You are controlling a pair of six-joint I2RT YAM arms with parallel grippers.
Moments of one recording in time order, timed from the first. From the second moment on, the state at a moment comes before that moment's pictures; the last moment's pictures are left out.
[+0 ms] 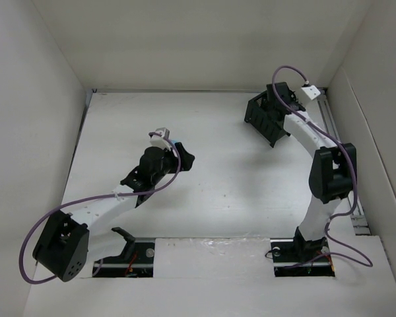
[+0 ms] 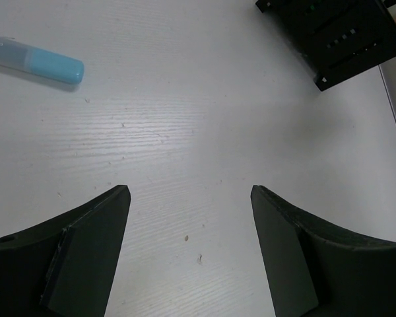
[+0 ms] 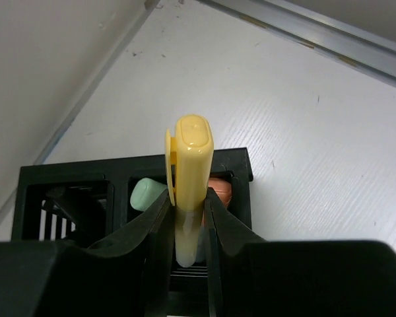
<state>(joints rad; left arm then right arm) -0.57 1.14 0.54 0.23 -0.06 -0.59 0.21 1.84 1.52 -0.41 0.90 0.91</state>
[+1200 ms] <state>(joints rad) -0.56 1.42 0.79 0.04 -0.37 -0.77 0.47 1.32 1.03 -0.16 0.36 0.92</state>
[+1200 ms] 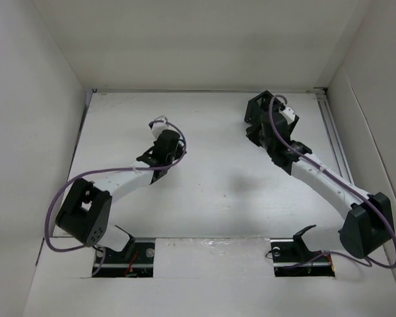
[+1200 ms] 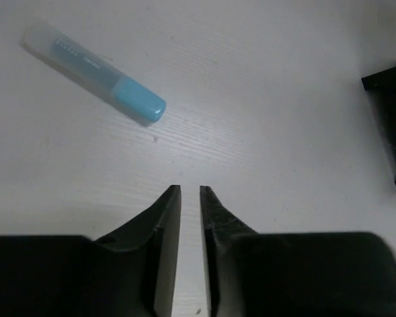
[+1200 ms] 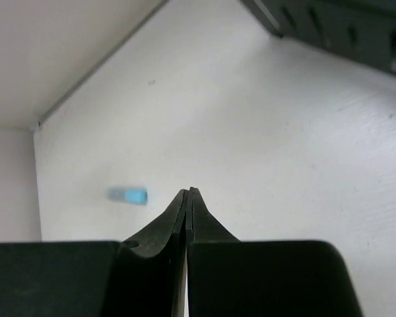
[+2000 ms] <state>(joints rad) -0.35 1.70 0.96 0.00 -0.31 -0.86 0.43 1.24 0.95 -0.10 0.09 0.93</state>
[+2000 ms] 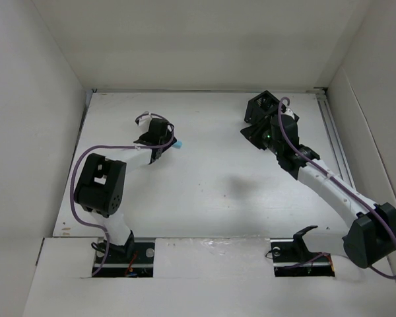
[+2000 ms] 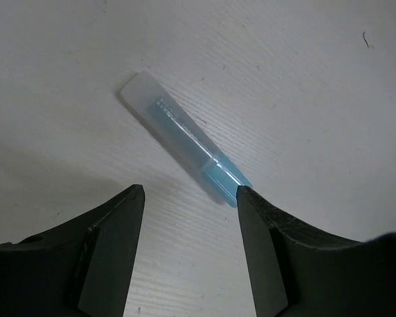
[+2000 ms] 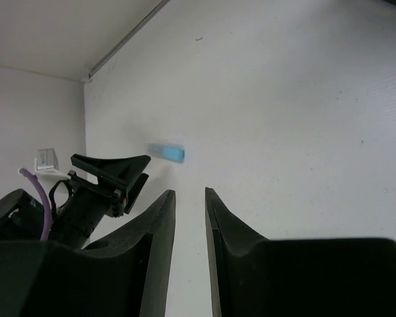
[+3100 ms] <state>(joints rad) -0.36 2.00 1.29 -0.10 -0.34 -0.77 0.44 1.27 0.95 -0.10 0.03 0.93</state>
